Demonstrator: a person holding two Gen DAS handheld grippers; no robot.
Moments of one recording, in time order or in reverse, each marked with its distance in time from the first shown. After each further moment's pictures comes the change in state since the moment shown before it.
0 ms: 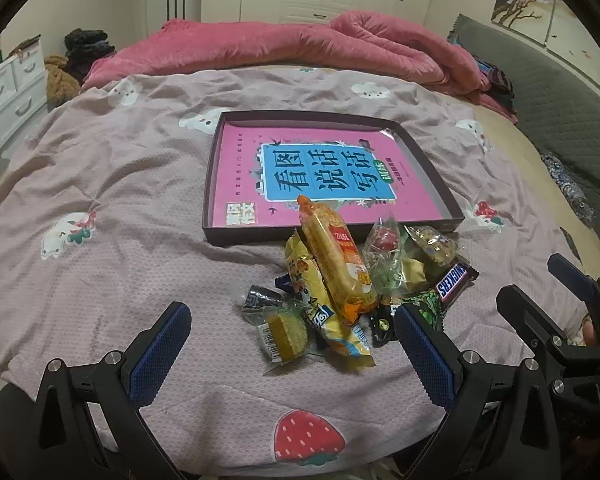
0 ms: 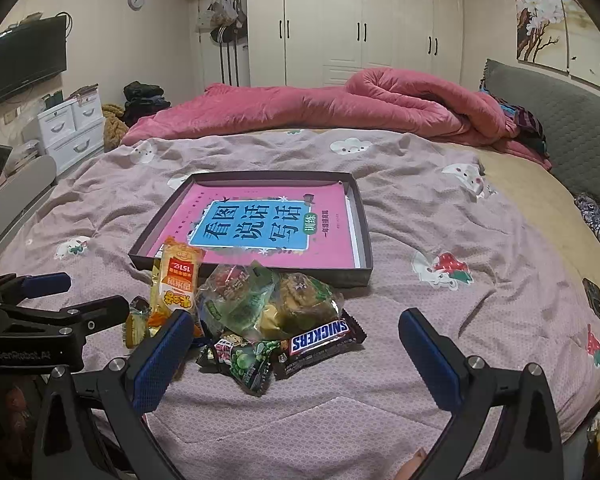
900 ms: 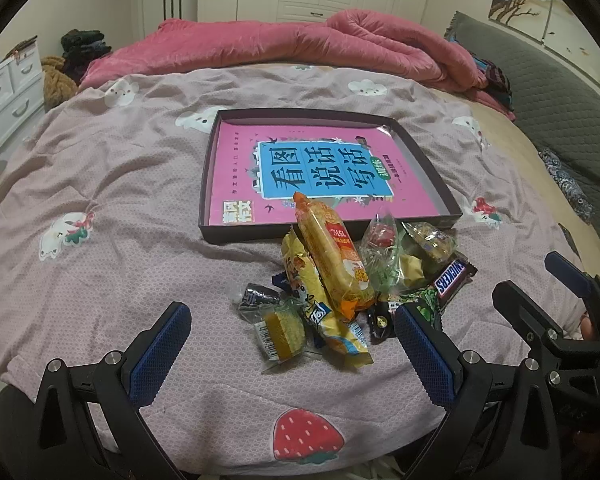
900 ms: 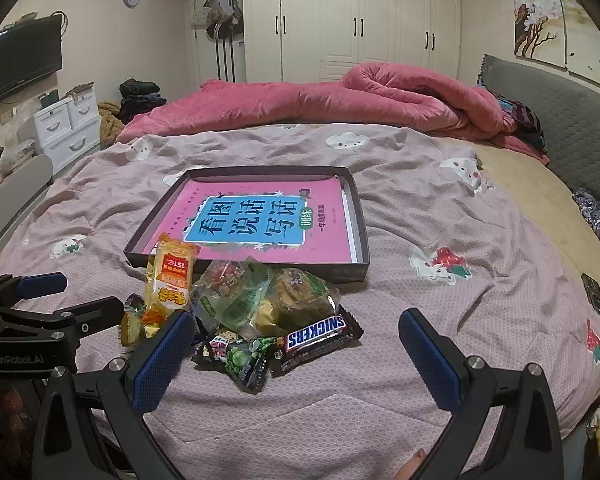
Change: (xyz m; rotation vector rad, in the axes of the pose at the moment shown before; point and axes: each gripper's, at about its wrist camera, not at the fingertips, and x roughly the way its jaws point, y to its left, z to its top) left arm 0.001 -0.002 -0.001 0.010 0.005 -0.005; right arm 0.004 -0.002 -0.001 0.009 0.018 -0.009
